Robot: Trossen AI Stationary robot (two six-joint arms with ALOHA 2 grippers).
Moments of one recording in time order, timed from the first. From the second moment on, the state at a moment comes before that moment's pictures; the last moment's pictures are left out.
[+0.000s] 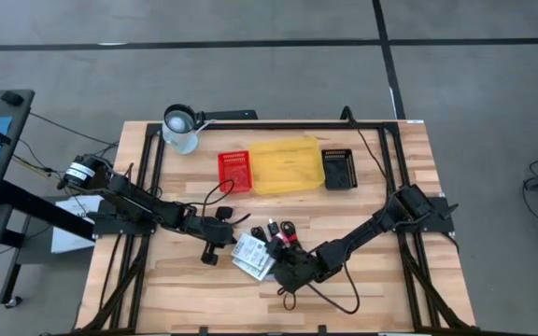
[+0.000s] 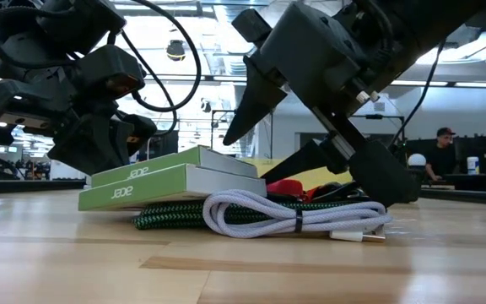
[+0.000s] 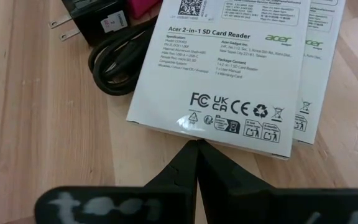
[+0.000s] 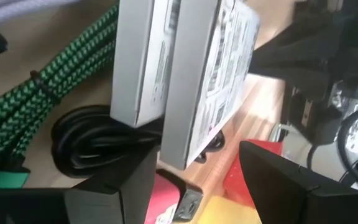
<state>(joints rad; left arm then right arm) -0.30 1.51 0.48 0.26 -0.07 -0.02 0.51 2.06 1.23 -0.11 0.73 -0.92</state>
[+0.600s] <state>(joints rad) -0.30 1.51 0.48 0.26 -0.07 -0.02 0.51 2.06 1.23 -0.11 0.70 -0.93</state>
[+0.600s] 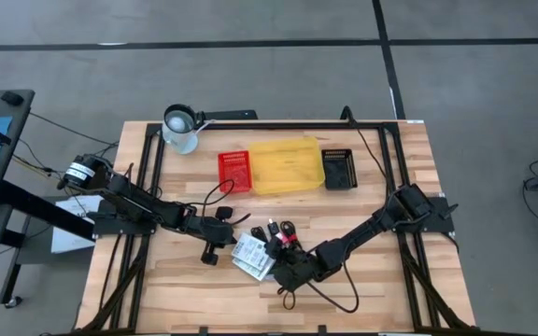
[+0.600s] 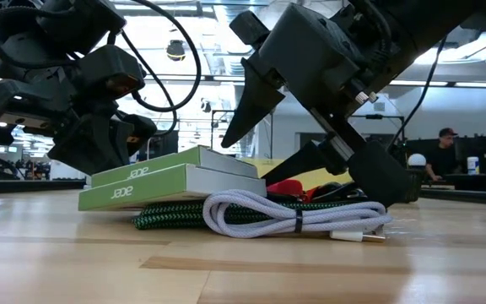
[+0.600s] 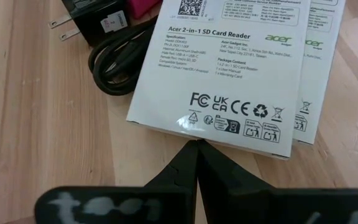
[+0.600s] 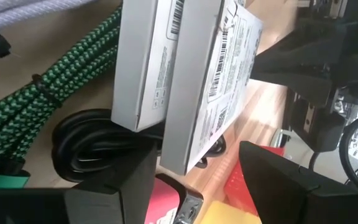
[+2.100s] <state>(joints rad) -0.30 1.51 0.48 0.26 -0.07 -0.03 0.49 2.06 1.24 -0.07 0.71 -0.95</state>
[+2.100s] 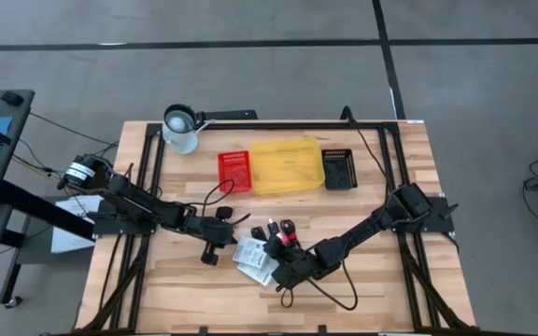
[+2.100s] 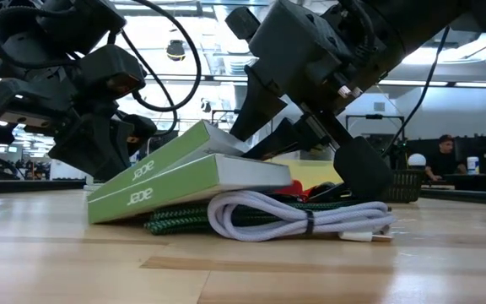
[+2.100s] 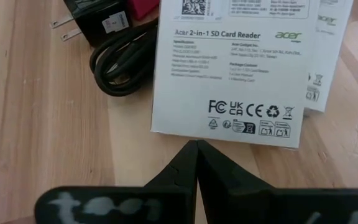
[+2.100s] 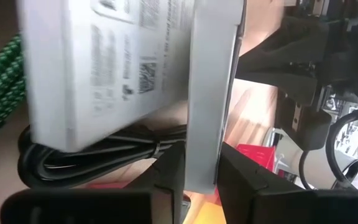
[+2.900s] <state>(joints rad) -0.30 1.50 0.48 0.26 -0.12 -0.03 0.52 2.06 1.29 -0.11 0.81 -0.95</state>
